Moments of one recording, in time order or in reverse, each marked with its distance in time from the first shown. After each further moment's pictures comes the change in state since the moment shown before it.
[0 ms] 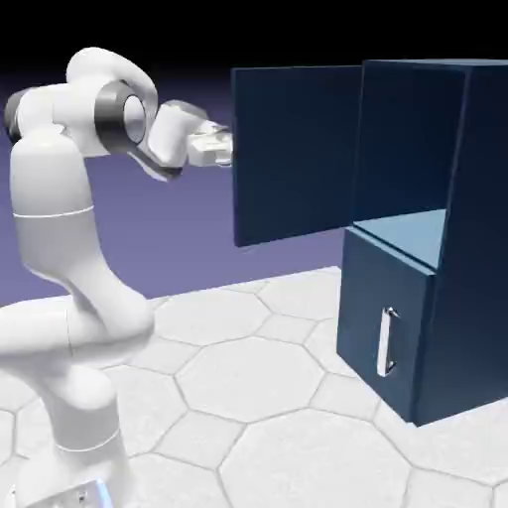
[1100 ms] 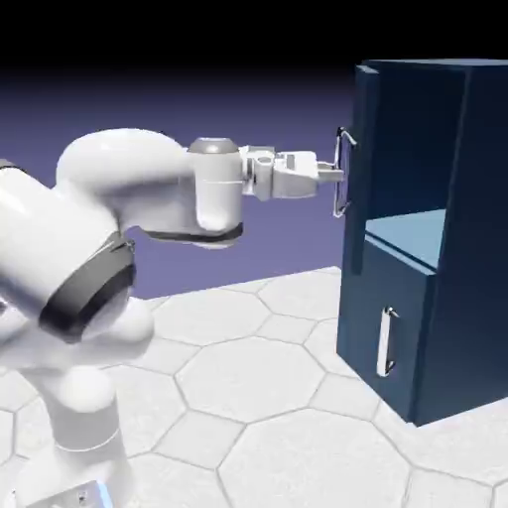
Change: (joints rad) arm -0.185 1.126 -0.119 -0.903 -0.986 0.793 -0.236
